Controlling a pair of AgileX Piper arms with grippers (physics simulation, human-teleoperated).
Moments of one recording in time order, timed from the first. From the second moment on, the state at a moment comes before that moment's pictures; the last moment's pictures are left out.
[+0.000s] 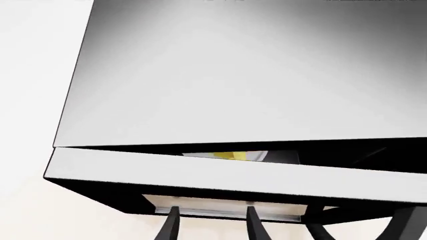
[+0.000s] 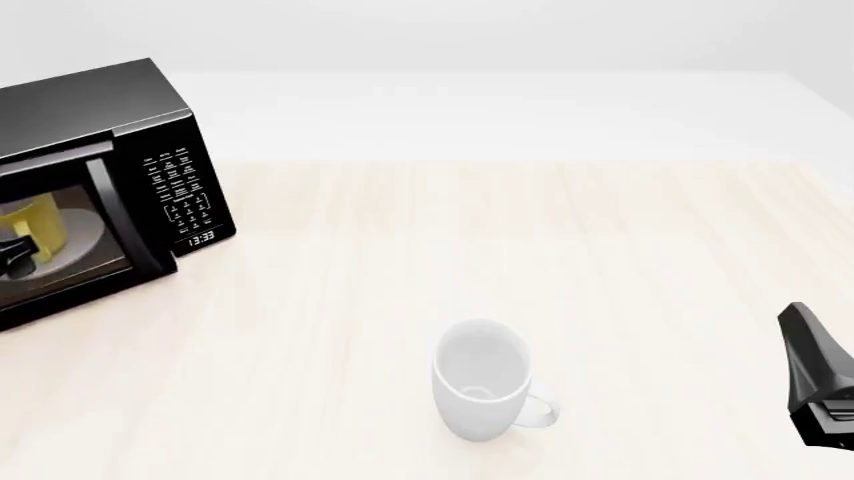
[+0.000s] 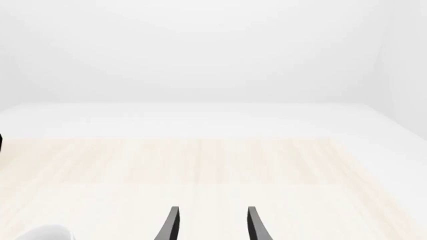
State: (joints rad) left arm 0.53 1.54 -0.61 -0.28 -0.08; right arm 0.00 0.01 0.00 0.00 0.00
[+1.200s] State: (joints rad) left arm 0.49 1.51 -0.62 -0.27 -0.09; right arm 0.00 0.01 0.00 0.00 0.00
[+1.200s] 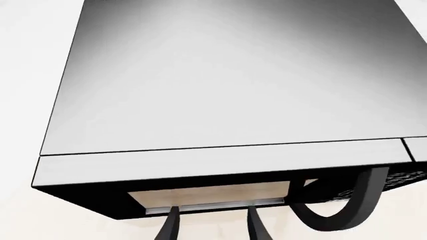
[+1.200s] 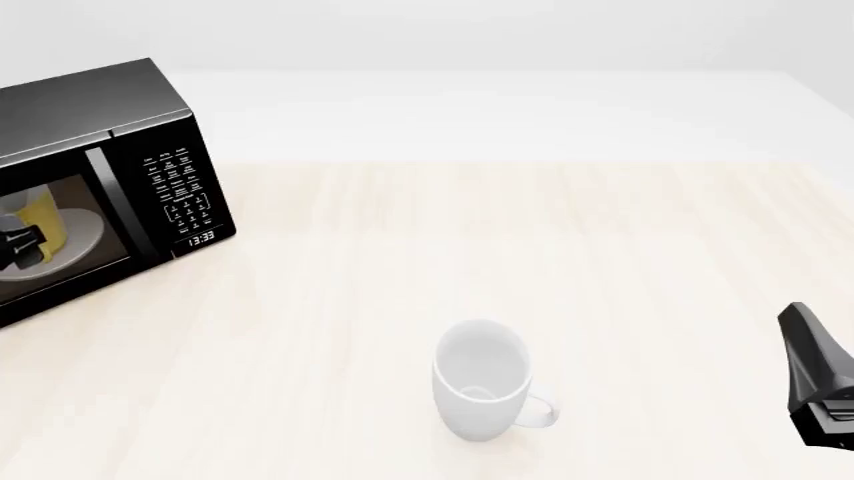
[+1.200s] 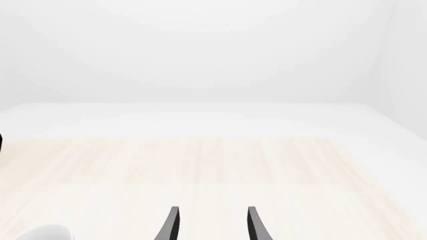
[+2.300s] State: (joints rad) left arm 0.52 1.09 -0.55 -0.05 -0.10; right arm 0.00 0.01 0.00 0.00 0.00
